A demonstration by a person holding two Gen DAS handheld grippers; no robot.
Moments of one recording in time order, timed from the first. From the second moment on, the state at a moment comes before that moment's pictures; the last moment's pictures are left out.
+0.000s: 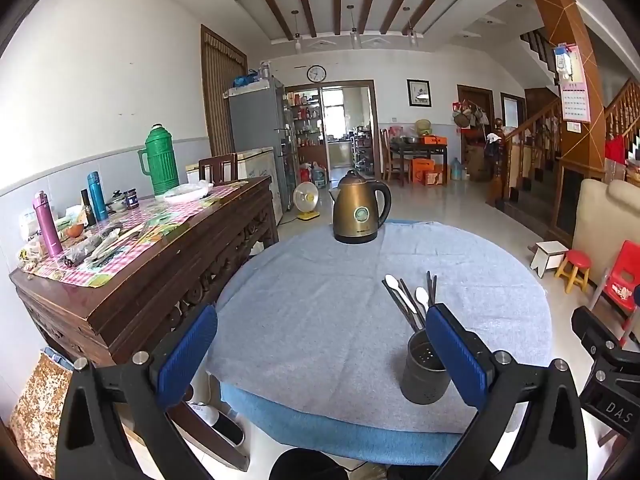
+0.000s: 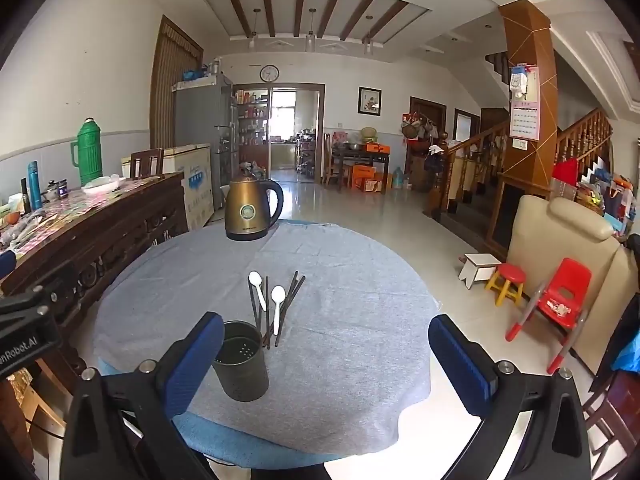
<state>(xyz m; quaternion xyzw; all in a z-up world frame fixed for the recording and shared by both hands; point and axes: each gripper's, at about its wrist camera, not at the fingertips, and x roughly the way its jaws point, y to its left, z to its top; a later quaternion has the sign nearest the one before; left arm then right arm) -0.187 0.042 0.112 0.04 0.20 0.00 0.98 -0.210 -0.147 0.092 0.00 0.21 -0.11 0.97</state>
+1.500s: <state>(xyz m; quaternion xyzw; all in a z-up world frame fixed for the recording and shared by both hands) -0.192 0.032 0.108 0.05 0.20 -0.01 0.98 -0.214 -0.146 0.095 -0.01 0.19 -0.13 0.97</state>
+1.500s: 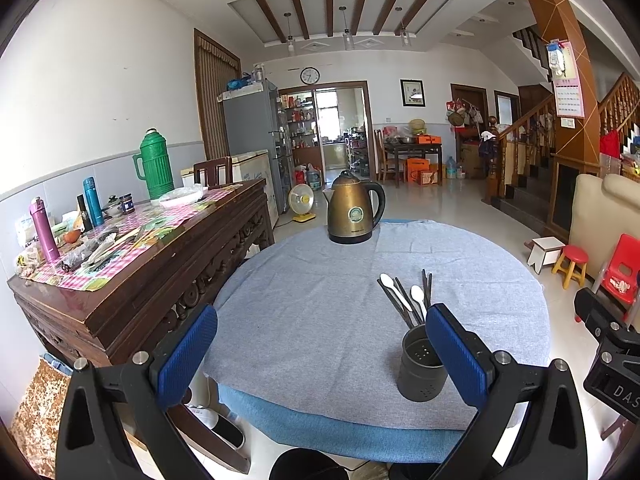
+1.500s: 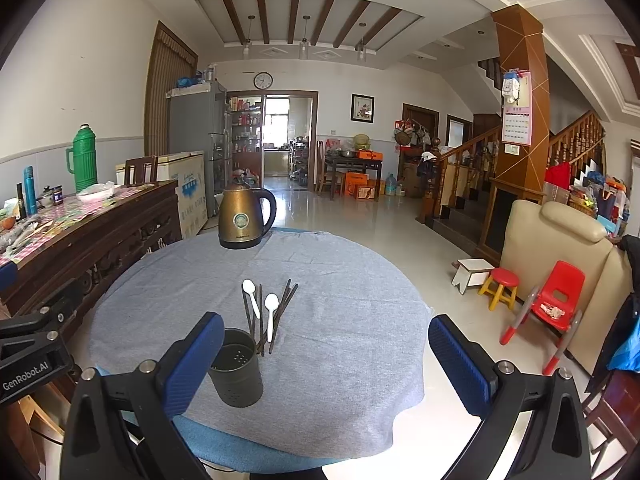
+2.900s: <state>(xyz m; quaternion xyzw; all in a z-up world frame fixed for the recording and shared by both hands) 0.062 0.047 -0.009 -0.03 0.42 -0.11 0.90 0.131 -0.225 -0.049 0.17 0.41 0.11 0.89</state>
